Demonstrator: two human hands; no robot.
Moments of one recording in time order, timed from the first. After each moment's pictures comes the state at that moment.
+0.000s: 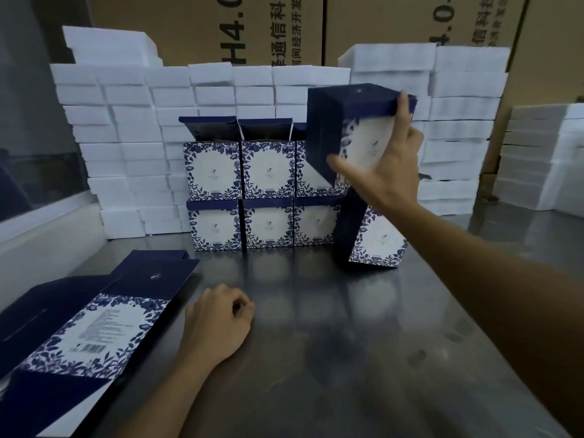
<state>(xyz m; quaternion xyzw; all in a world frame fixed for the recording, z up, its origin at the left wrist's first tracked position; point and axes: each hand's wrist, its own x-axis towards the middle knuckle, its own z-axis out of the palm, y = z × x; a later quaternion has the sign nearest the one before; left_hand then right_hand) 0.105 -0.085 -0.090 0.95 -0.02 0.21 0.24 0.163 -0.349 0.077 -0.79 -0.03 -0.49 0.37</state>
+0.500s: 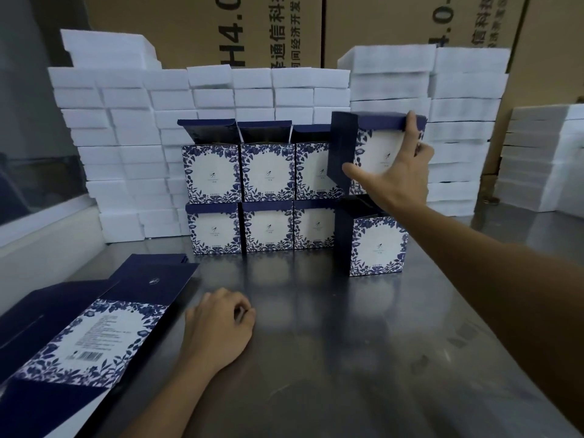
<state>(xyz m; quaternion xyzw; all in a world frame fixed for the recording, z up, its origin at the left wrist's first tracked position) 0.108 -0.084 -0.095 0.95 -0.03 0.22 0.21 0.186 -0.373 0.067 -0.82 0.05 -0.45 0.35</state>
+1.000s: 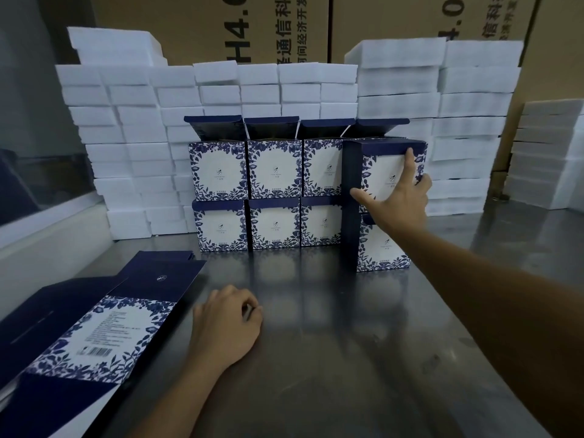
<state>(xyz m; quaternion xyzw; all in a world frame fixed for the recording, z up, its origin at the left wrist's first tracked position) 0.110 -0.084 -0.098 0.95 -0.04 0.22 0.22 0.207 -0.374 0.016 -0.85 0.12 -0.37 0.36</state>
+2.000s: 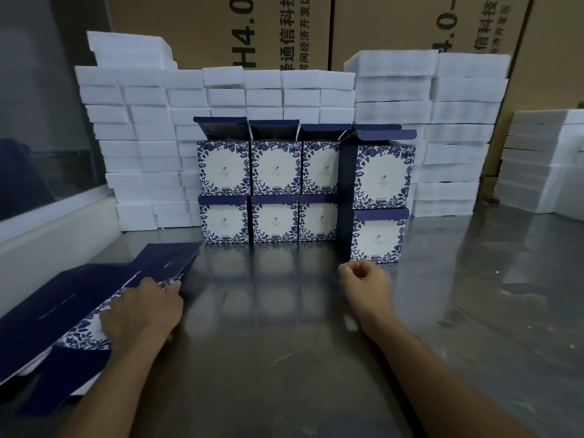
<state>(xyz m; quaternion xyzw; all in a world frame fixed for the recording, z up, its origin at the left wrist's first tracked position) 0.073 -0.012 -0.061 0.94 0.29 0.14 0.14 0.112 -0.318 -0.090 -0.74 0.08 -0.24 0.62</state>
